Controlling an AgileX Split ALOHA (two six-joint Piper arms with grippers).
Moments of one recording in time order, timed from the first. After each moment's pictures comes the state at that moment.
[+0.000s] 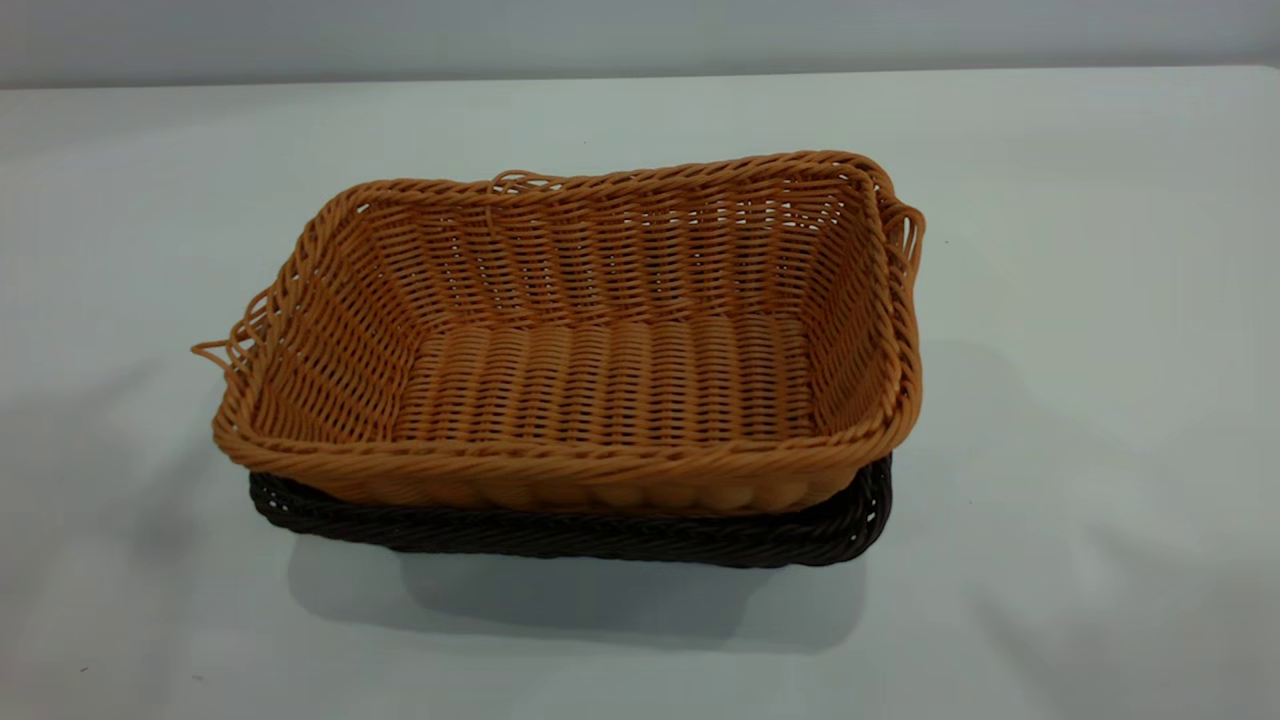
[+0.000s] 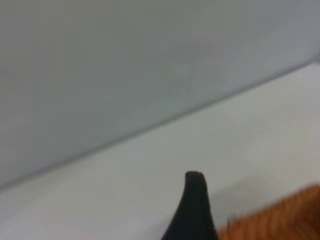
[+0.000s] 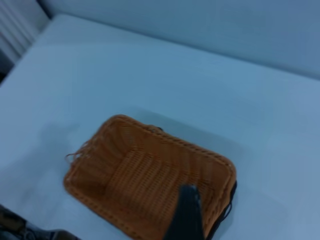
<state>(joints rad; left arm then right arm) 0.08 1.21 -1.53 -0.57 0.96 0.55 0.26 0.96 -1.36 0.37 1.15 -0.19</state>
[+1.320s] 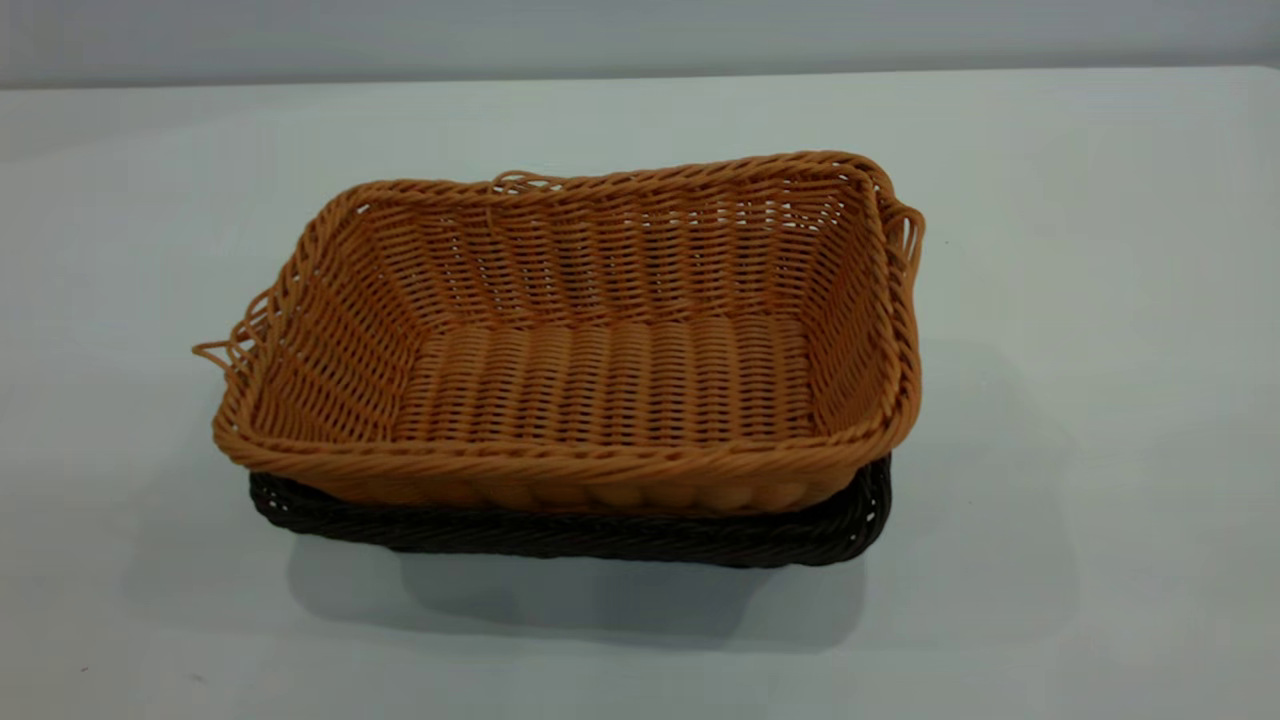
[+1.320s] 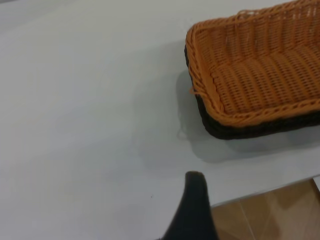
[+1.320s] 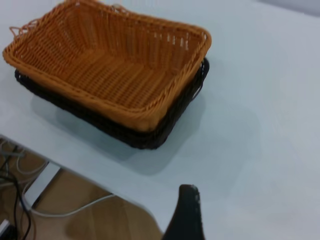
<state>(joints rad) 0.08 0.05 -0.59 -0.29 1.16 0.30 0.26 -0.02 -0.47 0.26 1.16 -0.24</state>
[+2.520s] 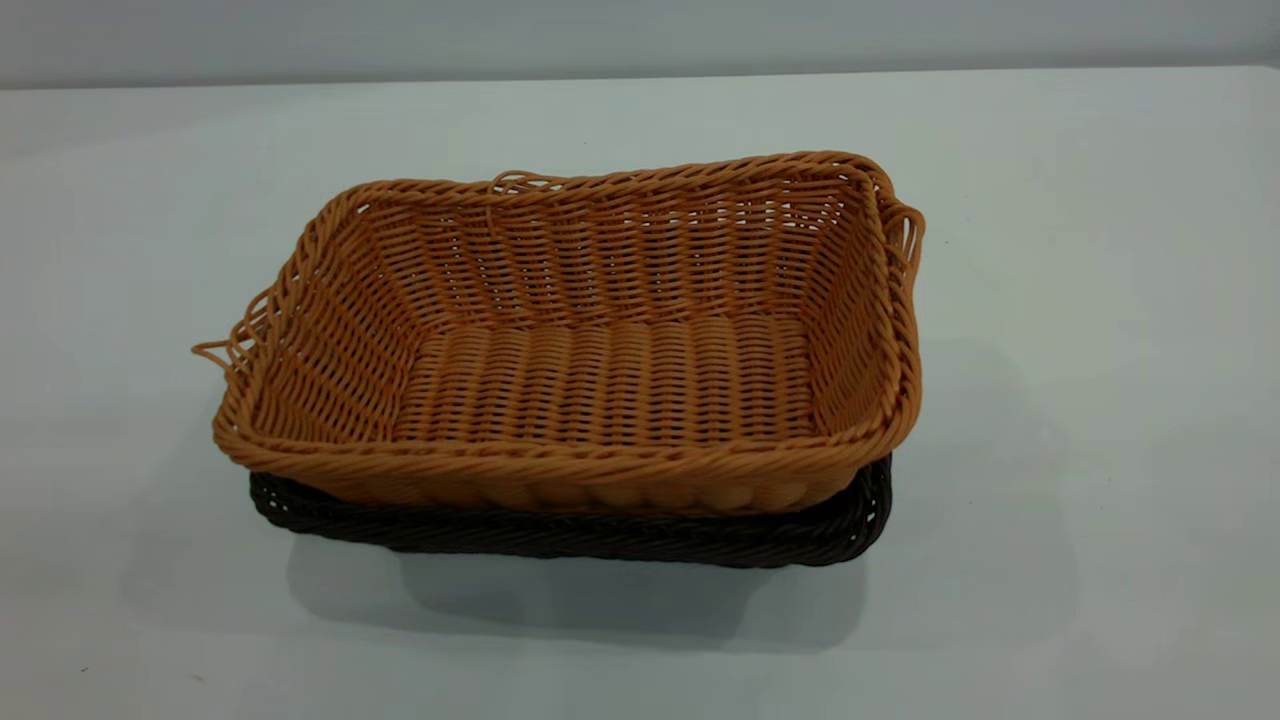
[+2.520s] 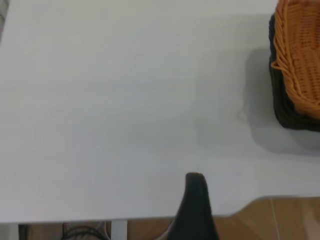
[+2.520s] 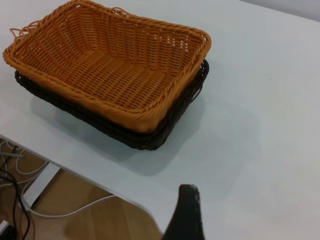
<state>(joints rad) 0.08 0.00 -0.49 -0.08 1.12 0.09 0.26 -0.02 -0.47 0.26 1.16 -0.24</state>
